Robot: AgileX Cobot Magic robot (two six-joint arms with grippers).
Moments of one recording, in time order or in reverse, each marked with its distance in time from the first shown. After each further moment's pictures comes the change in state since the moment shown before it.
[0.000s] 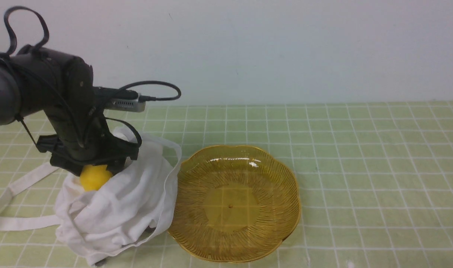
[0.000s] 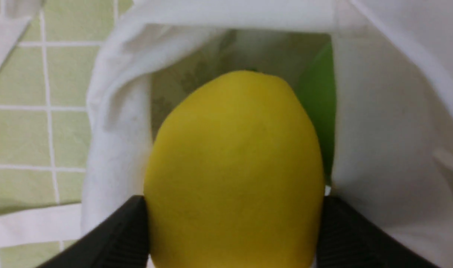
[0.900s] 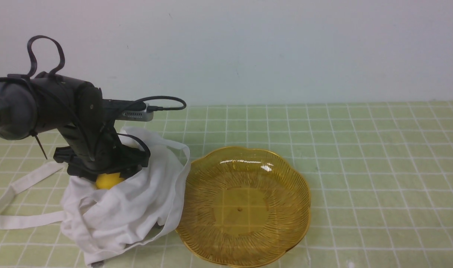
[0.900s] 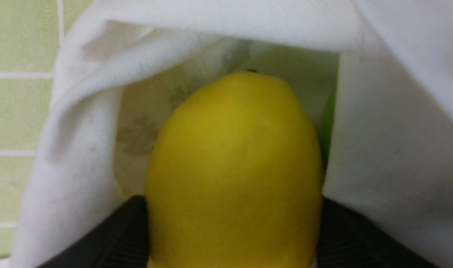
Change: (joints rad) right arm 0.000 0.000 0.000 0.000 0.000 0.000; left arm 0.000 0.058 0.042 -0.031 -0.173 -0.003
